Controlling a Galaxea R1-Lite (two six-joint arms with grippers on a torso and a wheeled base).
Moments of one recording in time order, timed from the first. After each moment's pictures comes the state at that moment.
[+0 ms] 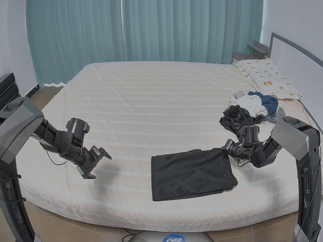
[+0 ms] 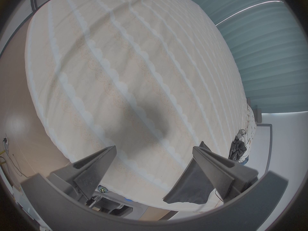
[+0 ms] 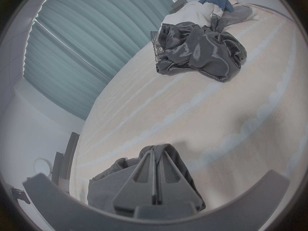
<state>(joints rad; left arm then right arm) -0.10 2.18 -1.12 0.00 -0.22 -0.98 0.14 2.52 -1.21 -0.75 0.15 0.71</state>
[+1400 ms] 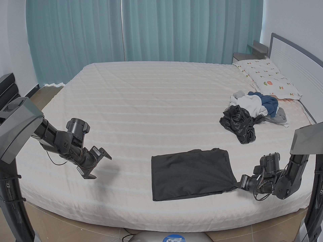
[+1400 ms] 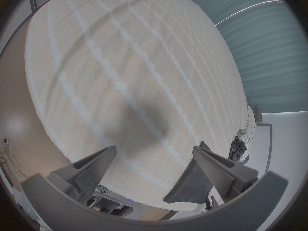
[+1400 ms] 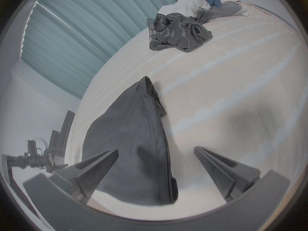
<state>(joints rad) -0.10 2.18 -1.12 0.00 -0.22 -0.98 0.14 2.25 -0.41 -1.05 0.23 0.55</state>
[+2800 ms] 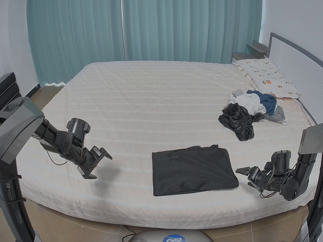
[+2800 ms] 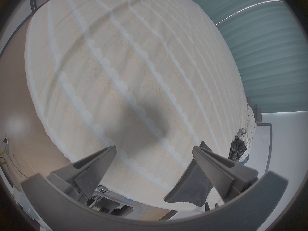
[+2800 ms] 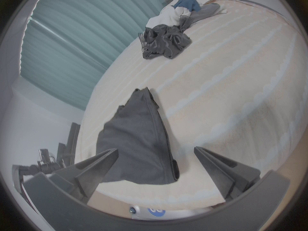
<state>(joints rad) -0.11 2.18 -1.12 0.00 -0.22 -0.98 0.08 2.20 -0.31 -1.22 0.23 0.77</state>
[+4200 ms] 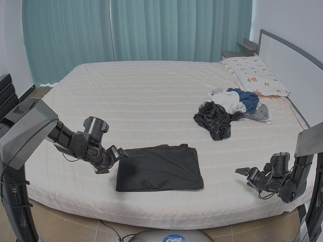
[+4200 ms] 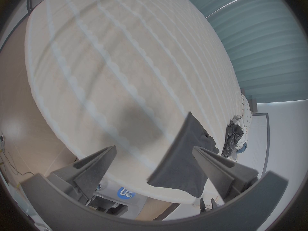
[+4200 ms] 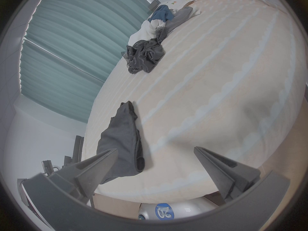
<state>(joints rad) -0.24 2.21 -1.17 -0.07 -0.15 -0.82 0.08 2.25 -0.29 -1.32 0.23 0.79</state>
